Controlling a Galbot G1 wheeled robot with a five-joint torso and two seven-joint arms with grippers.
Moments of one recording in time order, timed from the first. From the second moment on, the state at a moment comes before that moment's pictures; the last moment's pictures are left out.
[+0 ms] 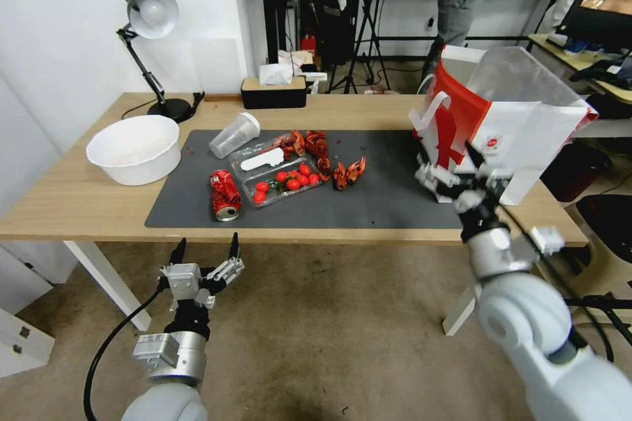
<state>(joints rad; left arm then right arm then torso) 1.73 -1.38 -0.46 -2.20 -0.22 -0.10 -0.19 -0.91 0.97 0.35 2.10 0.71 -0.14 0.45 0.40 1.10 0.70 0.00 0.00</state>
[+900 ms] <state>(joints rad) 1.72 -1.37 -0.45 -2.19 -0.24 -0.11 -0.19 -1.68 1.18 0.43 2.05 0.47 0.33 0.03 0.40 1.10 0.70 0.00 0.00</state>
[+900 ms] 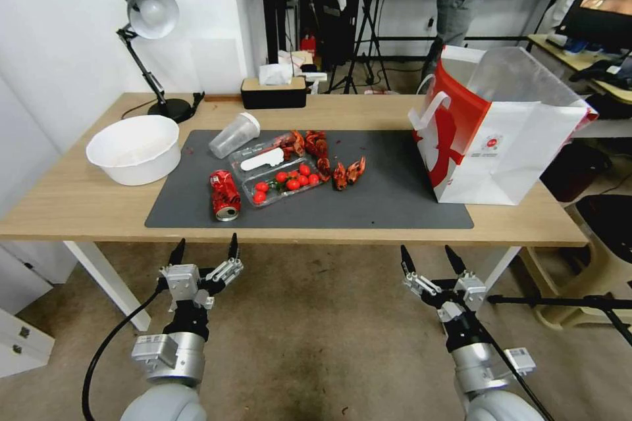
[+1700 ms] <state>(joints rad) 1.68 -1.34 -0.46 -2.17 -0.25 -0.10 -0.19 -1.69 1.20 0.42 2.02 0.45 0.31 0.06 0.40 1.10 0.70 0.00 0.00</state>
